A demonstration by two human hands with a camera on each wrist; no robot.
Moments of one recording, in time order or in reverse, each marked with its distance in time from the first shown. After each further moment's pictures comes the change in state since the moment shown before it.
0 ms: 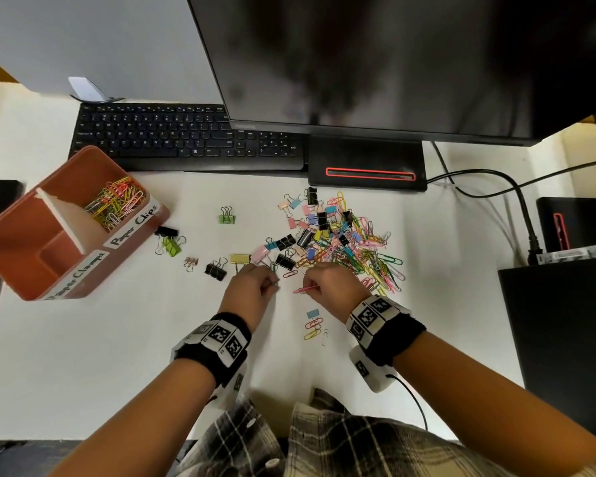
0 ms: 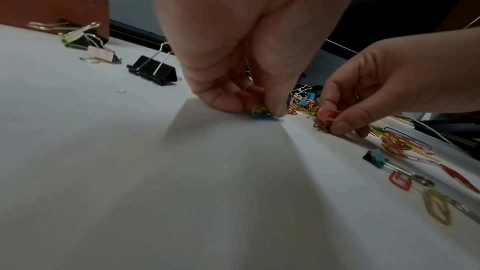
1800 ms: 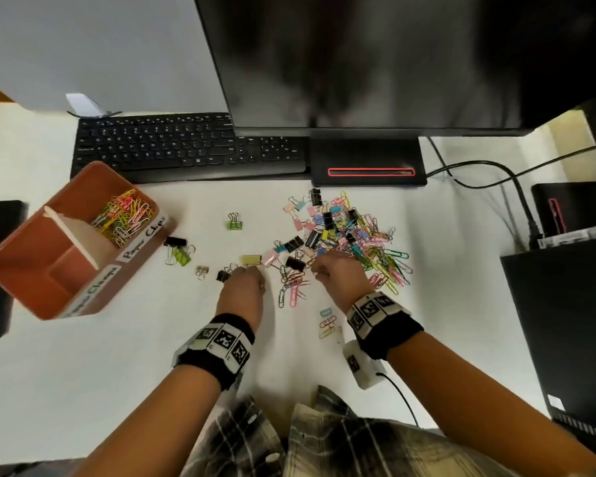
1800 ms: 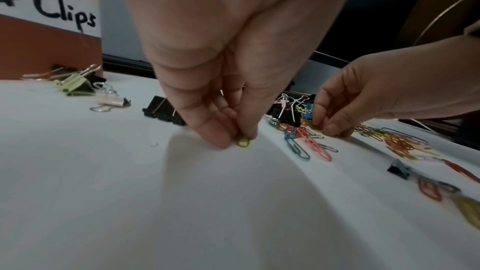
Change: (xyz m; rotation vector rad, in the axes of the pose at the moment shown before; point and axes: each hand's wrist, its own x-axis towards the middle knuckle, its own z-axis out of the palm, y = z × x) left_hand 0.006 -0.007 -0.029 0.235 -0.116 -0.171; right_hand 0.007 -0.015 0.007 0.158 0.223 0.196
